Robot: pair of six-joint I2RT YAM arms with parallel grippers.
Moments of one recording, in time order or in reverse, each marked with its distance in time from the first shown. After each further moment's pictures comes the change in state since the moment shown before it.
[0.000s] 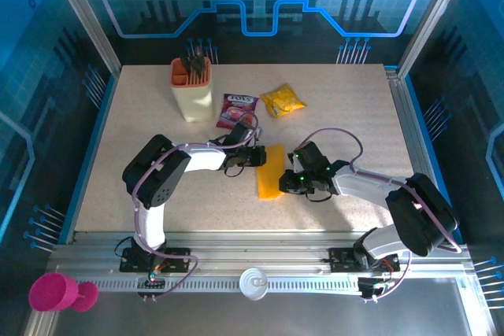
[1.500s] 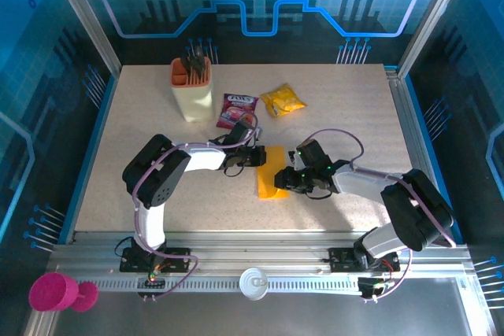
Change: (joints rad) left arm 0.004 0.002 0.000 0.002 0.014 0.000; right arm -0.042 0.037 -0.029 0.105 -0.104 0.049
